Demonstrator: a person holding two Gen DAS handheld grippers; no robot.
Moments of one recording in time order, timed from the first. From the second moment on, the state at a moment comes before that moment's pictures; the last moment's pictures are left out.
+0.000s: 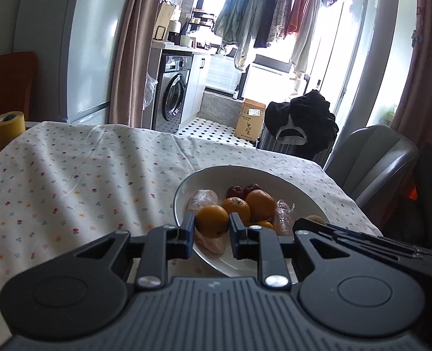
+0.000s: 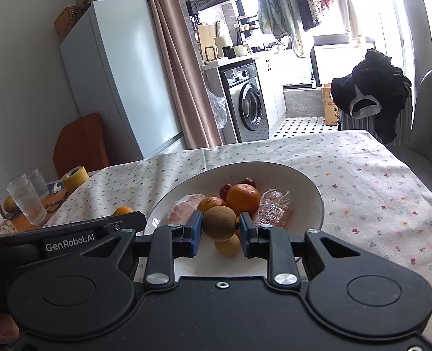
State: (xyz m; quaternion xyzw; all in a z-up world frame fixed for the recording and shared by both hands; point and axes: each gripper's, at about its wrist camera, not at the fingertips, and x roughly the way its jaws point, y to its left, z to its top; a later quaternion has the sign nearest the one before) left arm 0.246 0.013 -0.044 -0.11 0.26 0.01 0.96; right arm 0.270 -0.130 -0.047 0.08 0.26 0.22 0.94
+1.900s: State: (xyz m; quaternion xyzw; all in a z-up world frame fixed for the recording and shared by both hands) left arm 0.151 0.043 -0.008 -0.14 0.25 0.10 0.95; right arm 0.231 -0.160 -0.014 0.08 0.25 0.23 0.94
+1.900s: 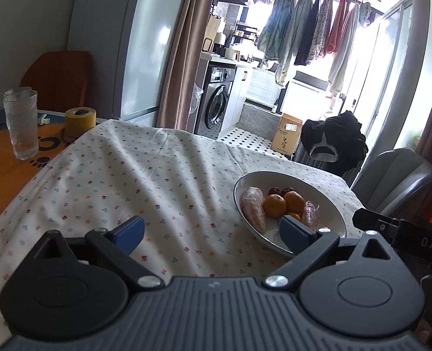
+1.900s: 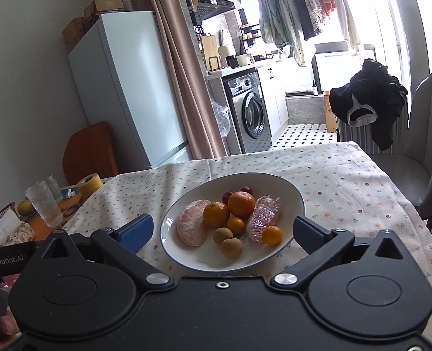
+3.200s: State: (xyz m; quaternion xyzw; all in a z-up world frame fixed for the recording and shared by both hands) left arm 0.048 0.007 0.048 -0.10 0.23 0.11 0.96; right arm 0.148 -0.195 0.042 0.05 0.24 0.34 0.91
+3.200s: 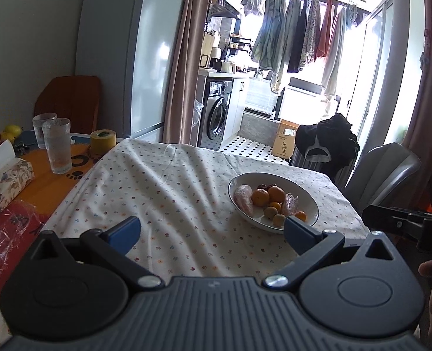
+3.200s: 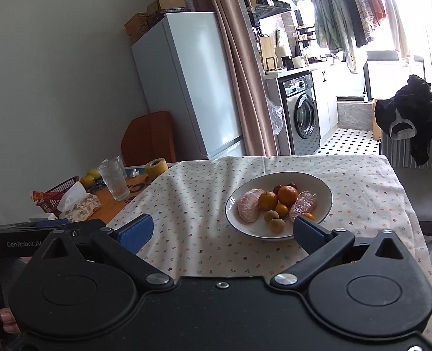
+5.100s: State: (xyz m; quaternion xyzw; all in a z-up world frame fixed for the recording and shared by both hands) left arm 0.029 0.007 0.051 -0.10 0.23 0.08 0.97; right arm 0.121 -0.210 0.045 0.02 0.26 0.37 0.89
